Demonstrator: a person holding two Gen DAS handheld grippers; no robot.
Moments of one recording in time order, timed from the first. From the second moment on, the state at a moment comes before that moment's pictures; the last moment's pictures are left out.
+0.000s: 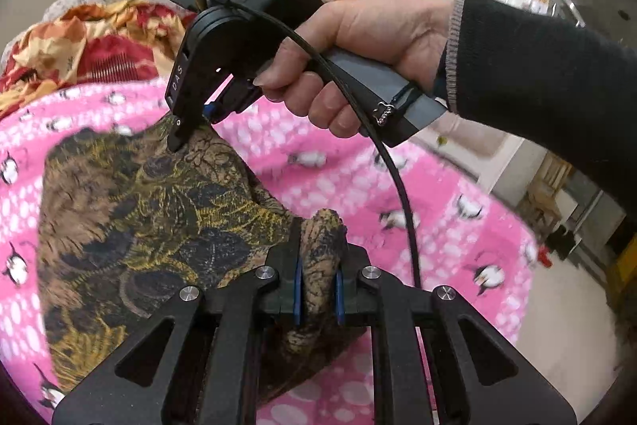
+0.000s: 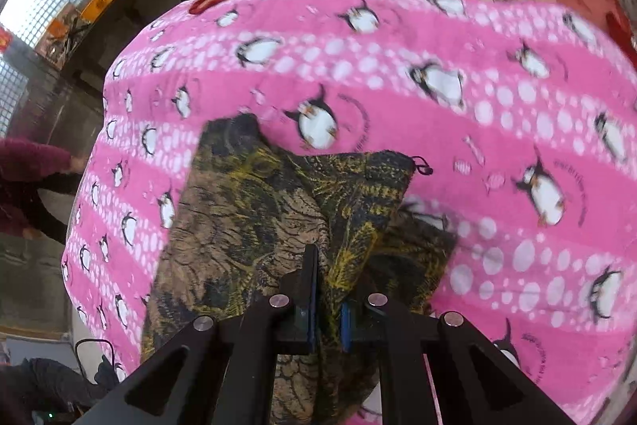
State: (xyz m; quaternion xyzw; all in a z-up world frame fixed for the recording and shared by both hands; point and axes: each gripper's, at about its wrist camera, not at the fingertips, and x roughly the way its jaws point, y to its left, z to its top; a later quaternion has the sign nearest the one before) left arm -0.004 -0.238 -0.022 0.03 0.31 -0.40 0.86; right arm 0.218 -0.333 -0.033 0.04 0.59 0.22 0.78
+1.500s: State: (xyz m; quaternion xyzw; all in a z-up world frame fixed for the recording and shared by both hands) left arm 0.202 -0.161 -0.070 -0.04 0.43 -0.25 0.87; right arm 0.071 -0.307 -0.083 -0.01 0.41 0.20 0.89
